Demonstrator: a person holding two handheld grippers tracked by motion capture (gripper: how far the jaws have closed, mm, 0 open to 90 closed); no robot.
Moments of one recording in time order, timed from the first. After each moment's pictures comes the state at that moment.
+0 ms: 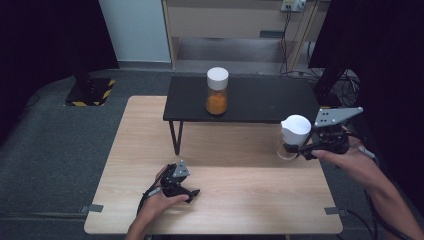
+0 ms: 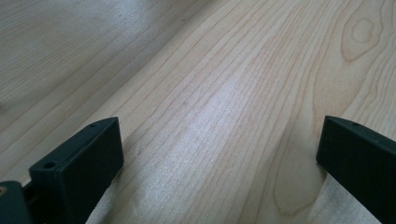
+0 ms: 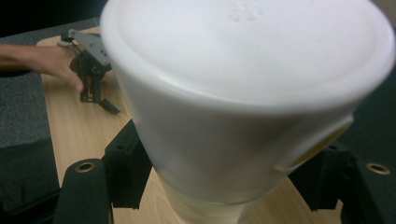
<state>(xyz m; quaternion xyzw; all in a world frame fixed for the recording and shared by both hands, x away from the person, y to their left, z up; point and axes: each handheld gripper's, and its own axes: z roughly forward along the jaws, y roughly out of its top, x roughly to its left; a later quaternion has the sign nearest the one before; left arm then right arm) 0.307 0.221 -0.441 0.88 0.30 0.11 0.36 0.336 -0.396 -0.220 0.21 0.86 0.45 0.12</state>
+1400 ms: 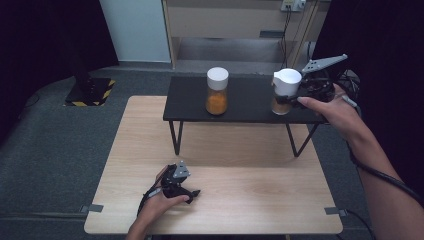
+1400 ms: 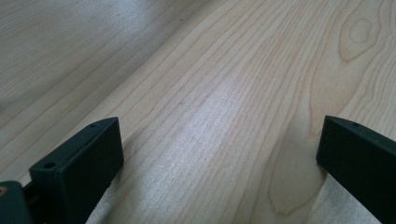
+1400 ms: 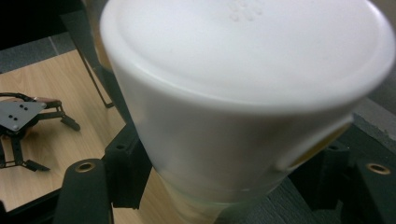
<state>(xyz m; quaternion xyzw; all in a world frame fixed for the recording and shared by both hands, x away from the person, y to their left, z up) 0.304 0.219 -0.441 0.88 0.30 0.11 0.36 0.432 -0.367 -0.181 0.27 0.85 0.44 0.15</state>
